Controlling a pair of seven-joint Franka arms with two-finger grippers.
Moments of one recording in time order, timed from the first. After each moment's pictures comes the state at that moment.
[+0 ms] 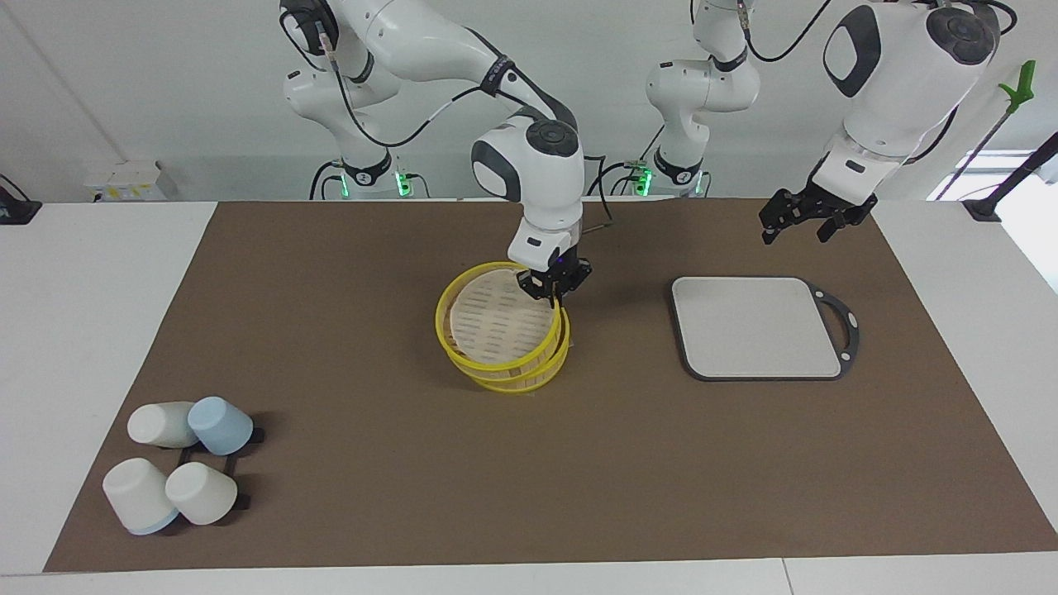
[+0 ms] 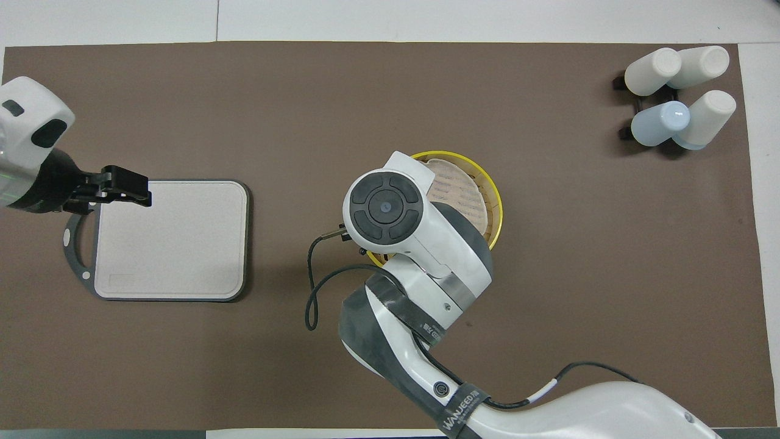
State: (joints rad) left arm -0.15 -0.04 0.08 -1.73 -0.01 1.62 -0.03; right arm 0.43 0.41 0.31 -1.64 -0.16 2.14 0.58
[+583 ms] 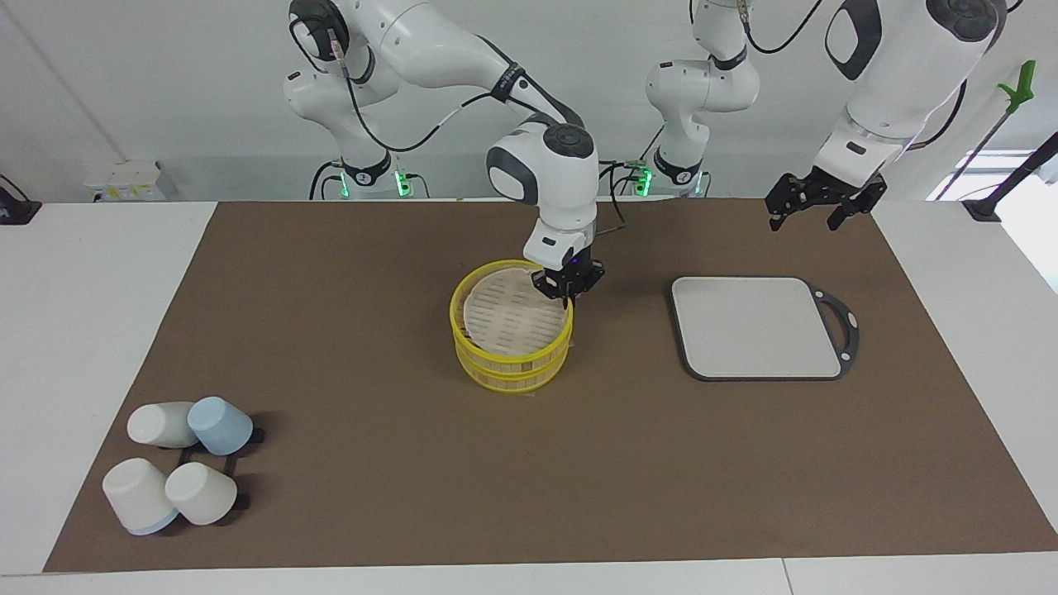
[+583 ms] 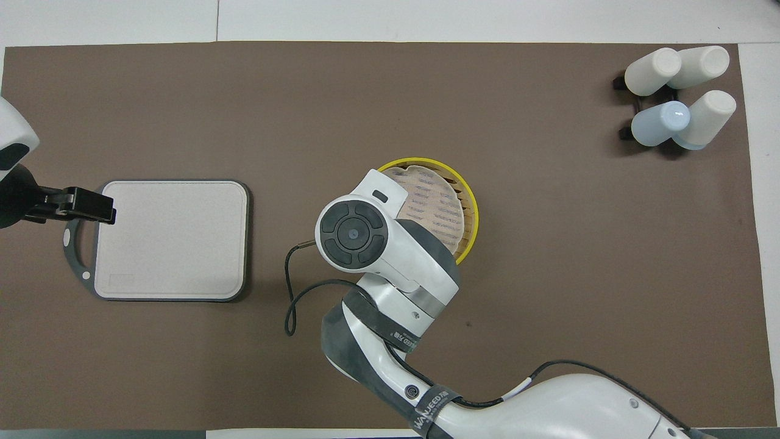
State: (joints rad) left arm -0.14 -0.08 0.07 -1.73 0.02 1.60 0.04; right arm 0.47 0.44 0.30 -1.65 -0.19 2.20 0.66
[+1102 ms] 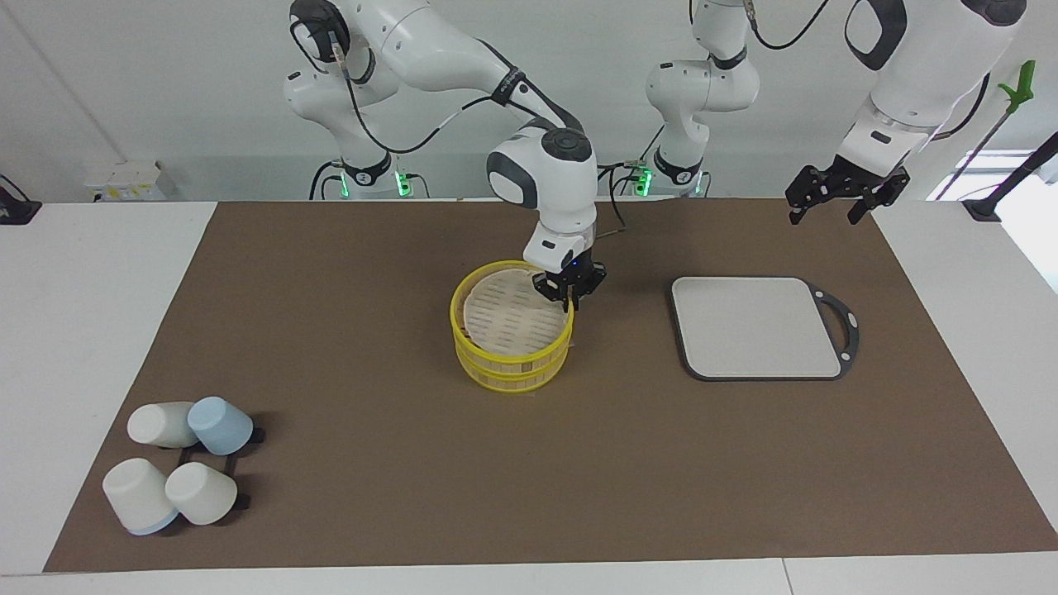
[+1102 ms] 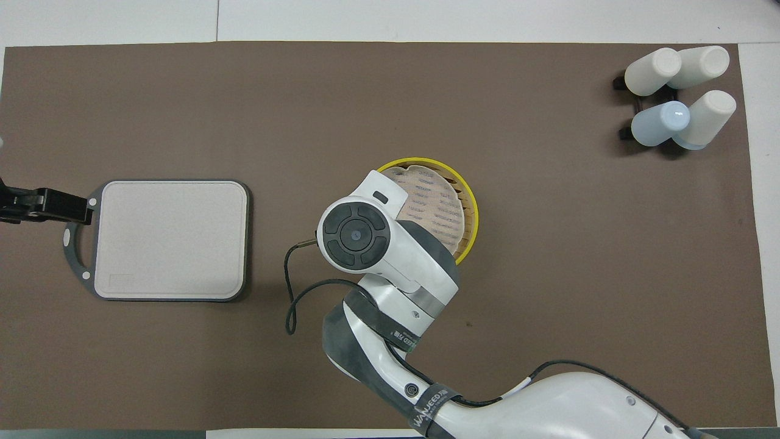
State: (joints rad) left arm -0.12 -0.08 0.09 -1.72 0.03 1.59 0.07; right arm 0.47 0.44 0.30 -1.66 -0.18 2.22 0.68
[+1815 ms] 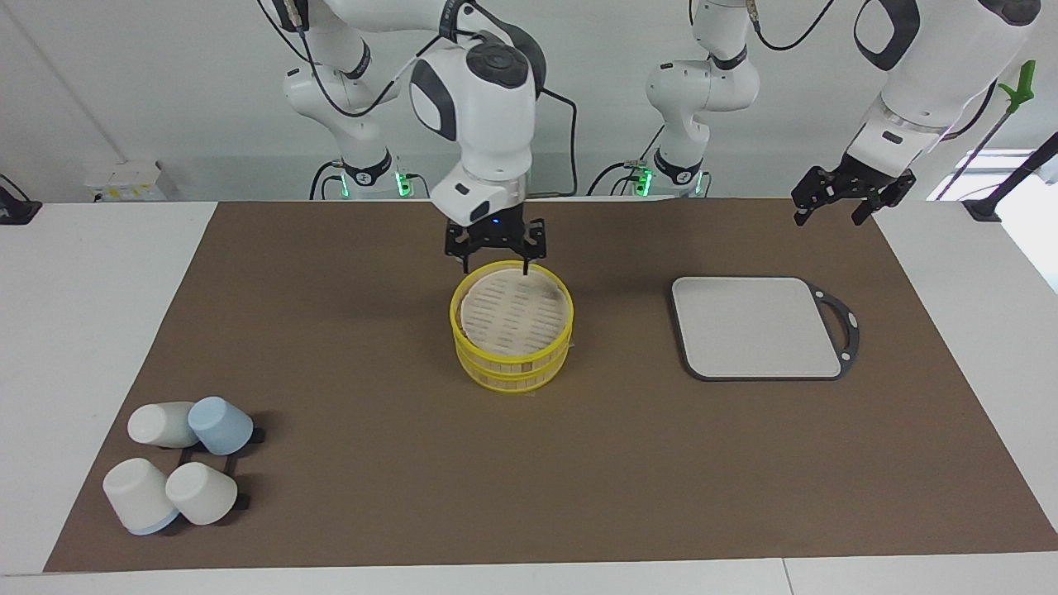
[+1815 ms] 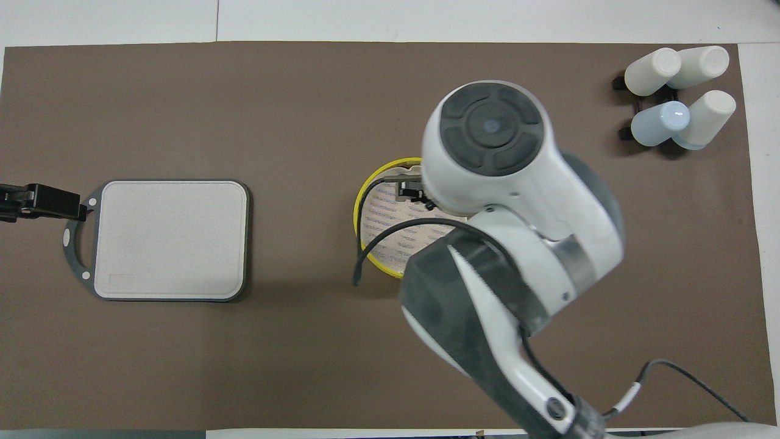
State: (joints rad) left arm -0.10 -0.08 0.09 -1.71 0.00 1.59 0.07; right arm 0.22 0.22 0.29 -1.49 -0.09 1.67 0.62
